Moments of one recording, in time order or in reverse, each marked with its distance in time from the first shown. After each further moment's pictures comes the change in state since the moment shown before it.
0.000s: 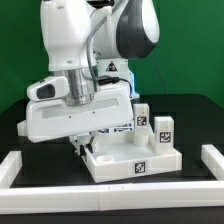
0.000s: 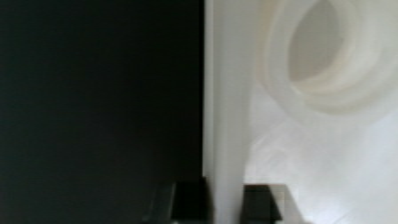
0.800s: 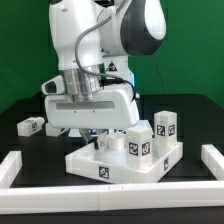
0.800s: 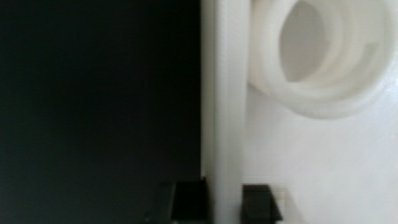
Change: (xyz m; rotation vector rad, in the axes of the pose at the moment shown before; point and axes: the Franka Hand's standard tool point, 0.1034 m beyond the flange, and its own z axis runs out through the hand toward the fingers) arm -0.022 -0.030 0.001 0.043 -0.005 0.862
